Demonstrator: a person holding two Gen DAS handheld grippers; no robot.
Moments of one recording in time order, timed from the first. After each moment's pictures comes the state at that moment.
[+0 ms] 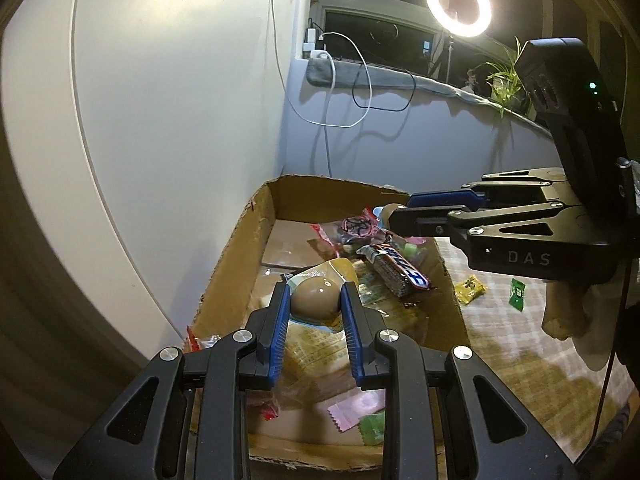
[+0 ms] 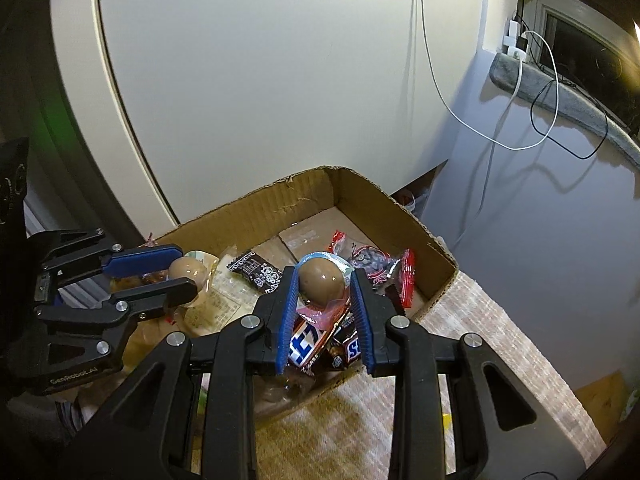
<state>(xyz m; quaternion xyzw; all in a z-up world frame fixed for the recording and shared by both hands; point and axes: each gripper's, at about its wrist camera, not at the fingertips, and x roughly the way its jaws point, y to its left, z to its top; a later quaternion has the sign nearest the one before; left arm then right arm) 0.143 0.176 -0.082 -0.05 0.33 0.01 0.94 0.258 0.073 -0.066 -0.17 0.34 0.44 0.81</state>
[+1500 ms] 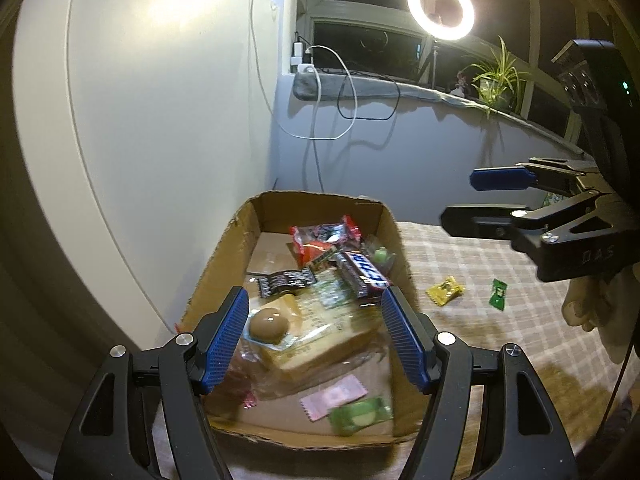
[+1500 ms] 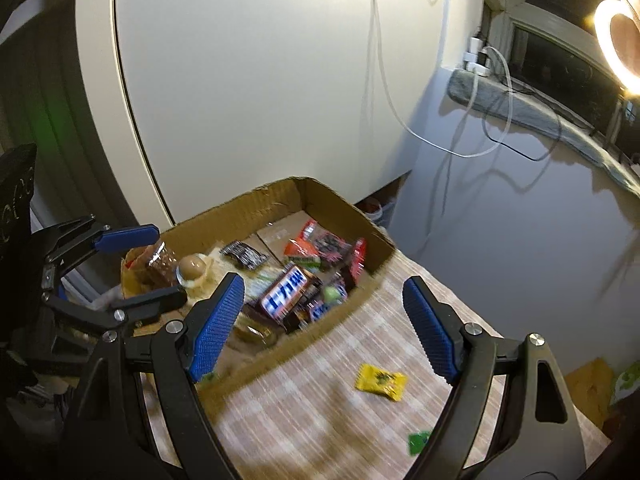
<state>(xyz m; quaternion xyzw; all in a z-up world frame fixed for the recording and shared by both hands) 0.127 0.149 -0.065 -0.03 0.32 0.00 0.95 0.230 0.010 -0.032 -0.16 0.31 0.40 0.85</state>
